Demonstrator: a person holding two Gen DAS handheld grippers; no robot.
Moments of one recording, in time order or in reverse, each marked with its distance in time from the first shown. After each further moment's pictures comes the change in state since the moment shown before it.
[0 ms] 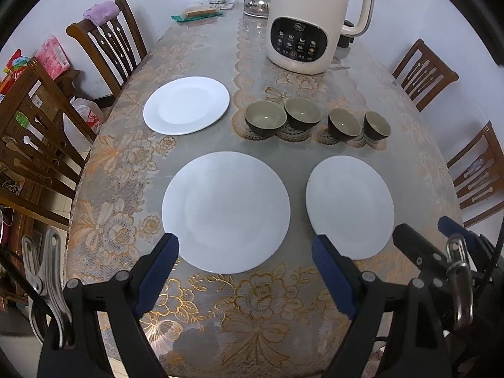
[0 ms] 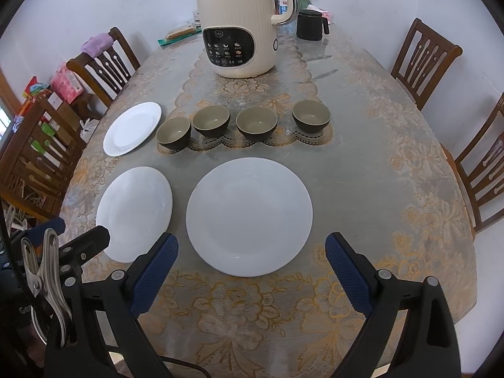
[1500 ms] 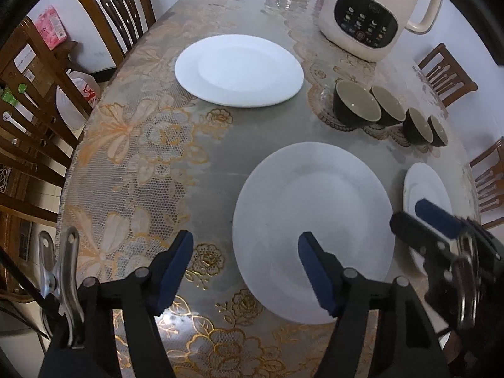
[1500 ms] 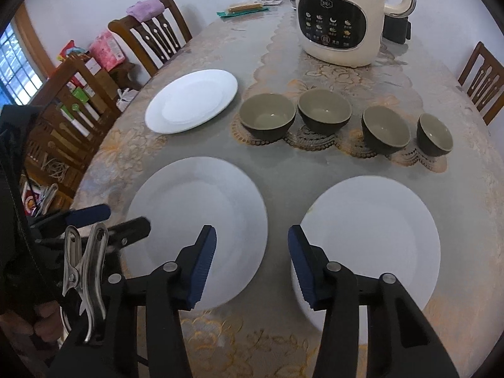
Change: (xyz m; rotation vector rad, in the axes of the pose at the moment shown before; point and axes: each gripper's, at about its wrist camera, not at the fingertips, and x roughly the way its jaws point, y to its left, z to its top) left arm 0.097 0.097 0.020 -0.048 0.100 -0.039; right arm 0.088 0.104 0.022 -0.133 0.084 0.190
